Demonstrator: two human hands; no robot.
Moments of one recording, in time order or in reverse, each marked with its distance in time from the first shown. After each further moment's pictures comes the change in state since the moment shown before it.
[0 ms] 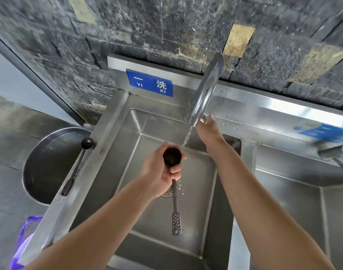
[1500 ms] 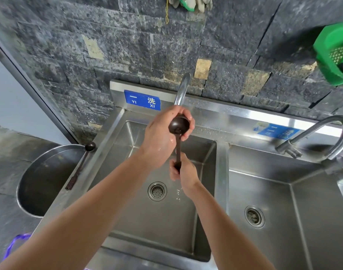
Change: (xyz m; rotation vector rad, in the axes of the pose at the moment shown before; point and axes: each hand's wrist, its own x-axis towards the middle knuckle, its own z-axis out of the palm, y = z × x) left_hand -0.152 0.000 0.074 0.344 -0.425 0.714; right_hand -0.191 0.063 0.011 0.467 -0.193 -0.115
